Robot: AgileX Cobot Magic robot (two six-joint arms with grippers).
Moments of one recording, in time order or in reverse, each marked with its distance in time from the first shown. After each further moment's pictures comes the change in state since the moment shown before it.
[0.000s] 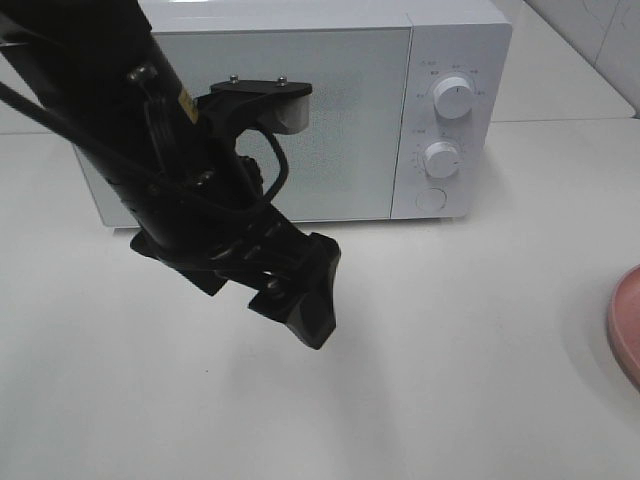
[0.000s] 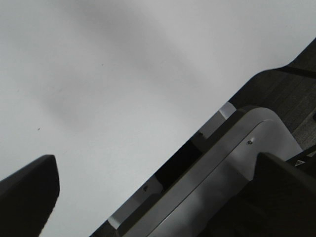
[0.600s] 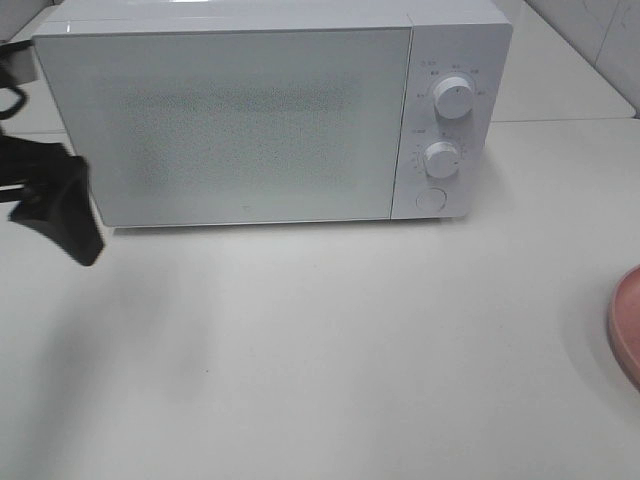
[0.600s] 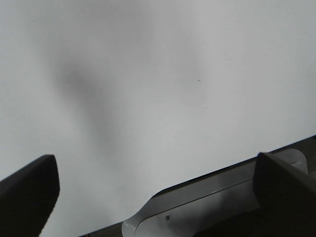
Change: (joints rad) left arm 0.547 -0.171 0.150 0.035 0.143 0.013; right arm 0.000 0.000 0.000 0.000 0.000 0.000
